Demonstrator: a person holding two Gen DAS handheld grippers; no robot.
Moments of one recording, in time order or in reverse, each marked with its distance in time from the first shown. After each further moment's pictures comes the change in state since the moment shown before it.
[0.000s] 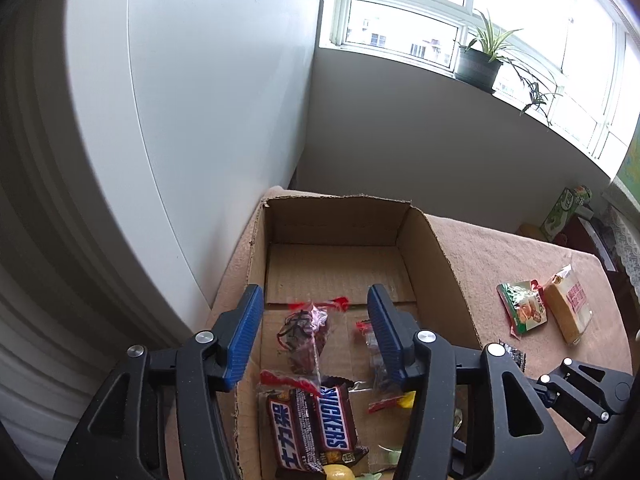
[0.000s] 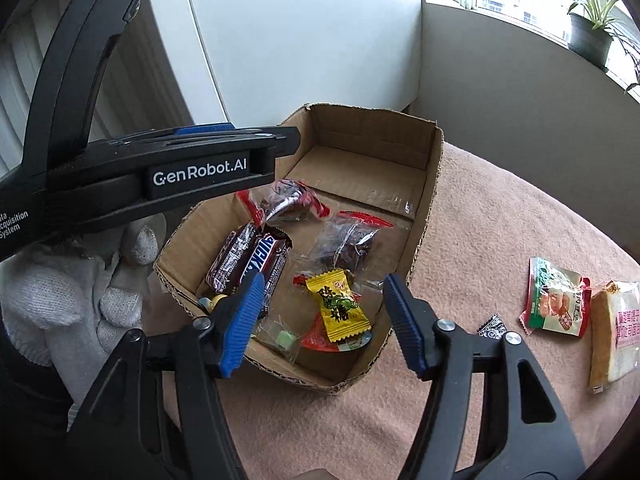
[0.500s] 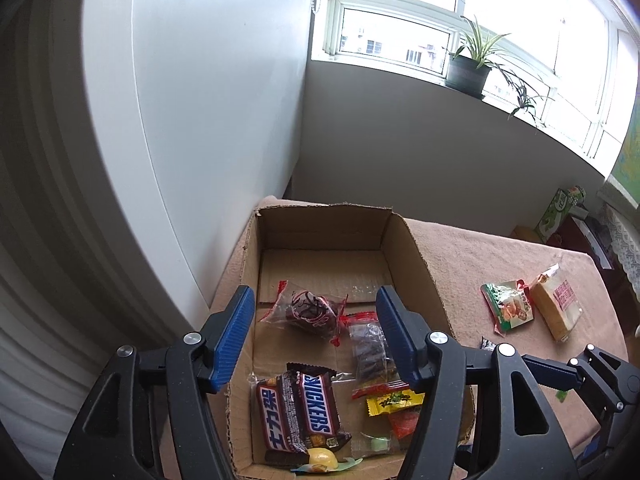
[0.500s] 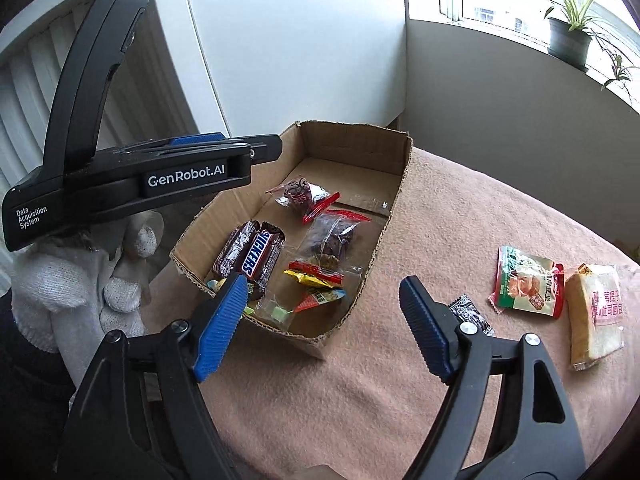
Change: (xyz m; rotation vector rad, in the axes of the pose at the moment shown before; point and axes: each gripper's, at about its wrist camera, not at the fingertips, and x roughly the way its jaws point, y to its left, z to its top) left arm -0.028 -0.012 -0.002 0.019 -0.027 -0.007; right arm -0.060 -0.021 -0.023 0.034 -0.052 -0.003
